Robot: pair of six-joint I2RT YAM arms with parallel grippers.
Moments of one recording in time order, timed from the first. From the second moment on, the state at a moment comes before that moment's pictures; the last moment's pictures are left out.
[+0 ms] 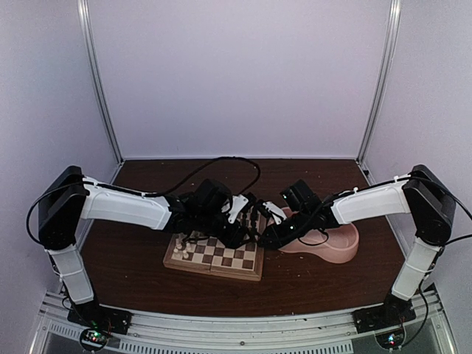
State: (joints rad) left arm -0.97 1.82 1.13 -0.05 0.15 -0.17; right arm 0.75 1.75 0.97 -0.13 -0.43 0.27
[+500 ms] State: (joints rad) left arm -0.98 1.86 1.18 -0.05 0.06 -0.17; right arm 0.75 1.75 0.97 -0.12 -0.43 0.28
